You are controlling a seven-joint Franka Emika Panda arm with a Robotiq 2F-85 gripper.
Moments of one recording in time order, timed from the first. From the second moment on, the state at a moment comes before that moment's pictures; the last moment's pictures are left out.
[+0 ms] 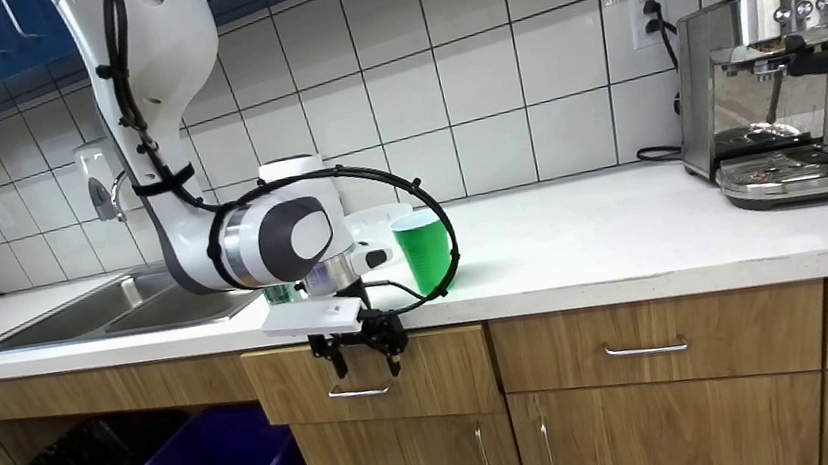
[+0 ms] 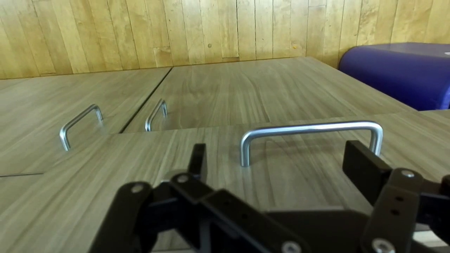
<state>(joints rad) -0.11 0.47 0.05 -2.49 -0.02 3.03 -0.11</state>
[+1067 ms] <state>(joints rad) -0.20 0.14 0.19 -2.78 0.11 3.05 -0.11</state>
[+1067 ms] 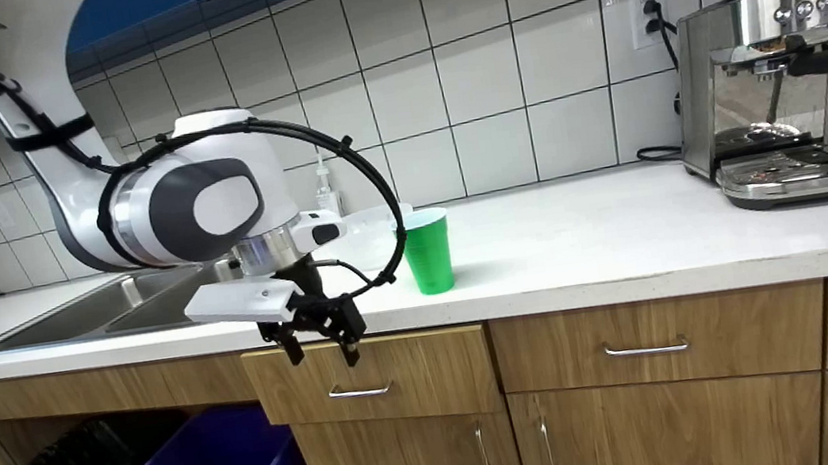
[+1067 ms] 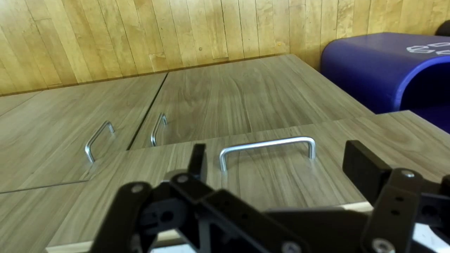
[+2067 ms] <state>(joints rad) -0.05 -0.24 0.03 -2.74 0.16 2.66 -0.15</state>
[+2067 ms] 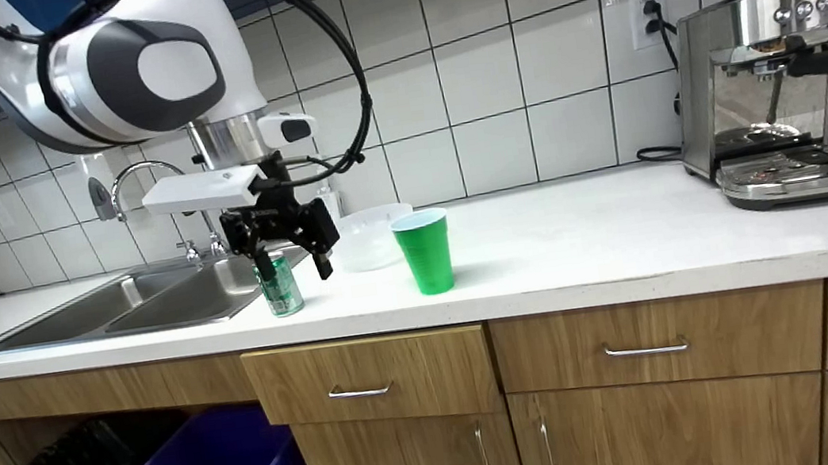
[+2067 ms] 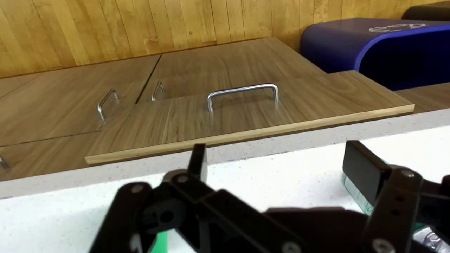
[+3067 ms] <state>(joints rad) -0.04 -0.28 -0.01 -2.70 0.12 2.50 -0.15</state>
